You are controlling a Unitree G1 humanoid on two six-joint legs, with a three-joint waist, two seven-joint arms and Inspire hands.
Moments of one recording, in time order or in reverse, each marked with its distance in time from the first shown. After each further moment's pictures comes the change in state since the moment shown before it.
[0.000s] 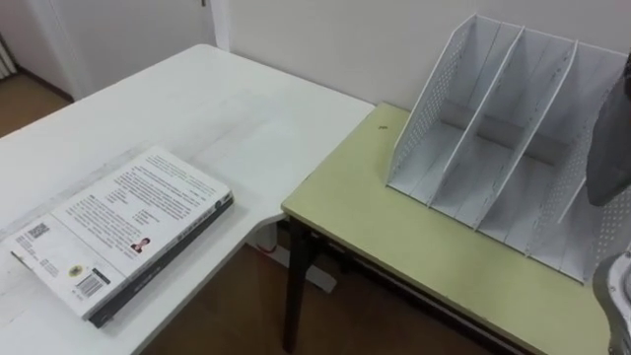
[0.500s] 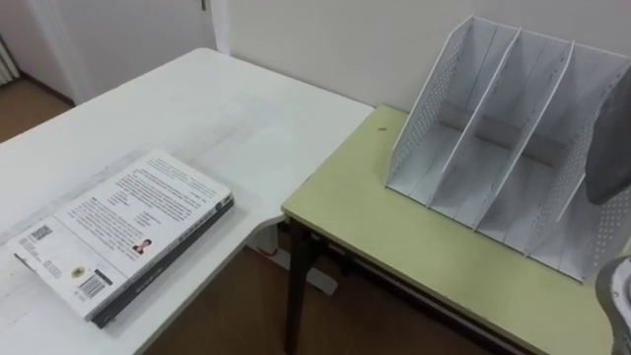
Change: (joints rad) left arm 0.002 0.000 -0.009 -0.001 -0.004 -0.009 0.000; right arm 0.052 0.007 0.002 -0.084 -0.014 -0.015 -0.023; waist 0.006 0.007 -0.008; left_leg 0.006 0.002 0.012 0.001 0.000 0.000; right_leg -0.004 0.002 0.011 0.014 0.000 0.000
